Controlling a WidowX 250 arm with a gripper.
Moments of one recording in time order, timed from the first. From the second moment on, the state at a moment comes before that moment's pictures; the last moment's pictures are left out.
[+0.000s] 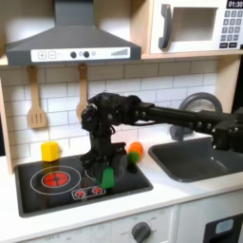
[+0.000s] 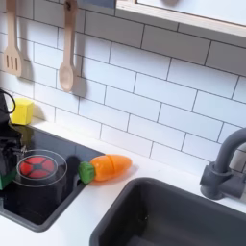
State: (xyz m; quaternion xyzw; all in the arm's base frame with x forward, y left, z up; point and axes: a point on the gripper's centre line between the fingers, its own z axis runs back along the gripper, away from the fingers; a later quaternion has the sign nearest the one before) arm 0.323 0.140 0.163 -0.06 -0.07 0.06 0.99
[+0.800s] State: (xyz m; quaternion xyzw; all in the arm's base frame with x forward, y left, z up) arm 0.321 0.137 0.164 -0.07 -0.06 0.05 0.99
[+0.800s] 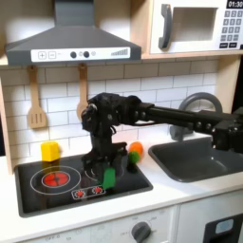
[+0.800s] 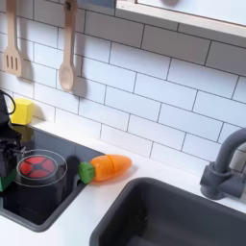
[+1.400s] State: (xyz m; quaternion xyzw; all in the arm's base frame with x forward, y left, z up) arm 0.319 0.135 0.160 -0.07 -0.06 0.06 0.99
